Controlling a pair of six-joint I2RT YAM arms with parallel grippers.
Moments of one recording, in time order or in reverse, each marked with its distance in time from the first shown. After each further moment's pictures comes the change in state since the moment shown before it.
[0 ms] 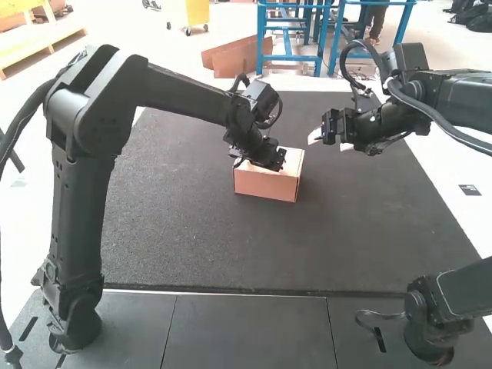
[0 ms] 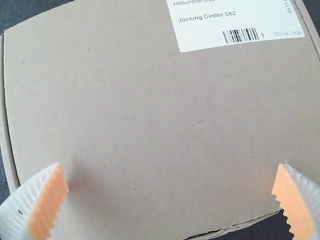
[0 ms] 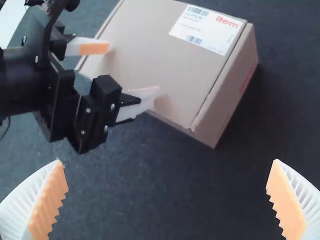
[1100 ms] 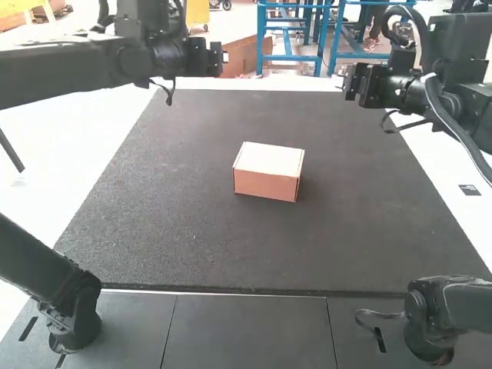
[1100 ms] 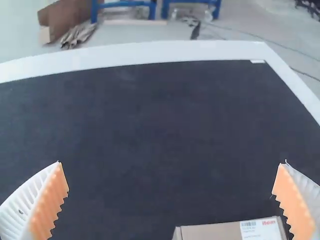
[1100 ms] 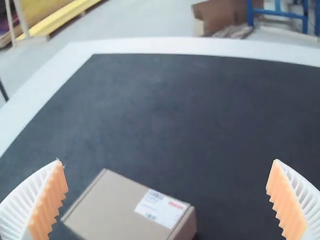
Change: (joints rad) left arm 0.246 -0.690 -0.293 0.340 0.008 0.047; right arm -0.018 -0.283 -0.119 0.438 0.192 -0.016
